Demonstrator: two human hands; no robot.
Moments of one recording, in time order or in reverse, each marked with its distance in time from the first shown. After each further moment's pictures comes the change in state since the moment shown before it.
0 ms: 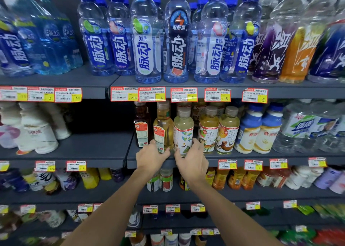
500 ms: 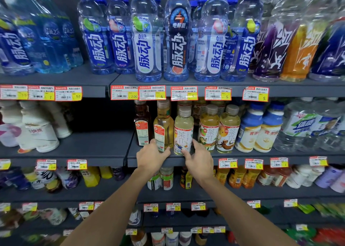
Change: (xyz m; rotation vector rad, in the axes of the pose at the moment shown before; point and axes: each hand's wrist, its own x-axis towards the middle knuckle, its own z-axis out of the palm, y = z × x) left_hand -0.003 0.001 -0.002 -0.001 -0.038 -0.015; right_hand 0.014 0.032 -0.004 0.112 -0.087 -0.132
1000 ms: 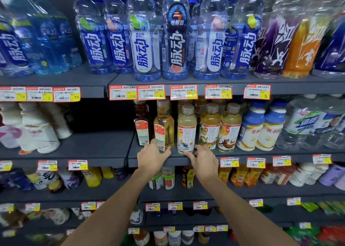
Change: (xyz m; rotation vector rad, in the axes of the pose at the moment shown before) left_hand -0.002 0.002 -0.004 0.001 -0.027 -0.006; right_hand 0.004 0.013 -0.001 -0.243 -0.106 0.073
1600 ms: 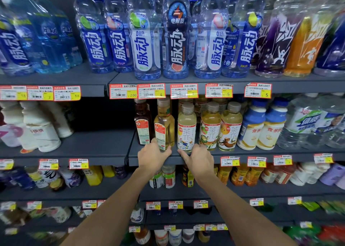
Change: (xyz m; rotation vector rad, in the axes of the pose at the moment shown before) left_hand 0.000 -0.001 0.002 -0.024 0.025 0.016; right_hand 0.001 -0.021 0.002 -0.178 -0.009 -0.002
